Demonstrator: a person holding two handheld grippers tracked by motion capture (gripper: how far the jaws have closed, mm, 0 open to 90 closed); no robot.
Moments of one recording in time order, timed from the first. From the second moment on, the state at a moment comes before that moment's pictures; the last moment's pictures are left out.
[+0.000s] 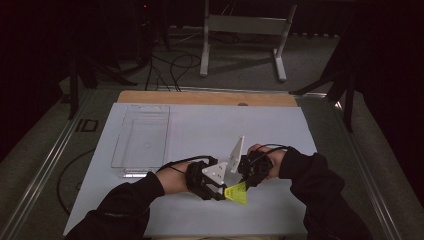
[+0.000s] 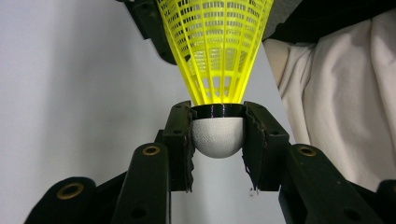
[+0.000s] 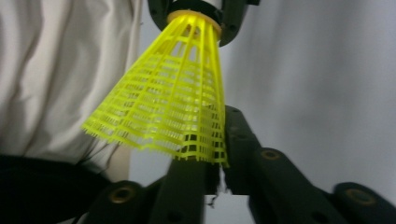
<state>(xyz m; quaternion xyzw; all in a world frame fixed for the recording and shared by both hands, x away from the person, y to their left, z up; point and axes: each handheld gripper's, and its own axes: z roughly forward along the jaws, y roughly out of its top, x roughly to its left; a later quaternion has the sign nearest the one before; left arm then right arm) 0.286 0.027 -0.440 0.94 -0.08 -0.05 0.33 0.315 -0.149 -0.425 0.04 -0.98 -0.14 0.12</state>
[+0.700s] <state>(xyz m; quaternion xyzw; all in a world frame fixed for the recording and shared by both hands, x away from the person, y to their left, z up) 0.293 0.066 -0.422 0.95 -0.04 -0.06 0.31 0.309 -0.178 -0.411 -0.06 -0.98 -0.17 0.01</state>
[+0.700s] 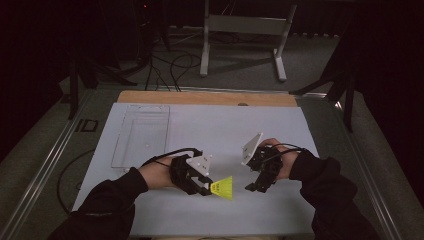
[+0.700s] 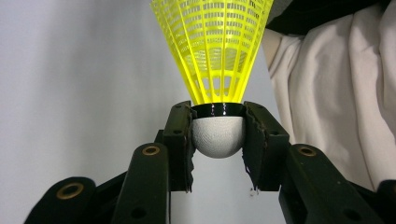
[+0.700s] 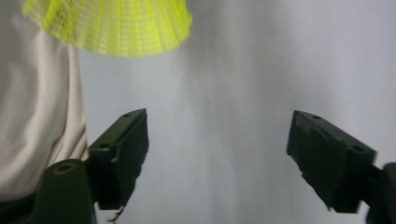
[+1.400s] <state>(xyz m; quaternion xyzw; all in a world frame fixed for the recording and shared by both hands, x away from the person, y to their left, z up) 0.316 0.131 -0.397 0.95 0.03 -0.05 0.31 0.306 -0.218 -0.410 -0.13 -0.94 -0.32 -0.01</state>
